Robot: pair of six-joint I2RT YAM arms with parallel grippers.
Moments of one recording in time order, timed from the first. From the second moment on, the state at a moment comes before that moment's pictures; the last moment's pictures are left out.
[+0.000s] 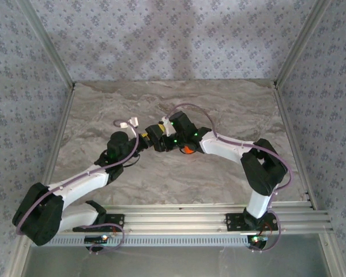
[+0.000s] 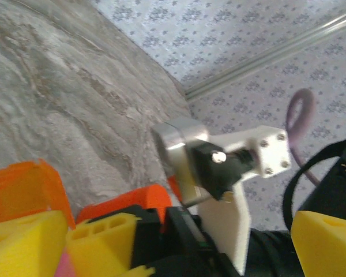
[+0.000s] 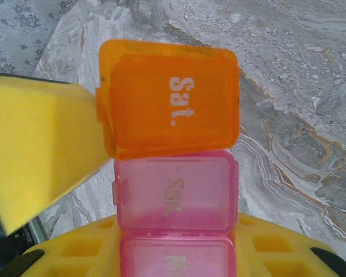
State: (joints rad) left arm -0.61 1.17 0.51 0.52 0.17 -1.05; right arm 0.77 1.76 1.18 -0.17 -0.39 0.40
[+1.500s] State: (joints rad) left arm -0.37 1.00 0.45 0.06 0.02 -0.85; right arm 0.91 1.90 1.19 -0.48 -0.22 -0.13
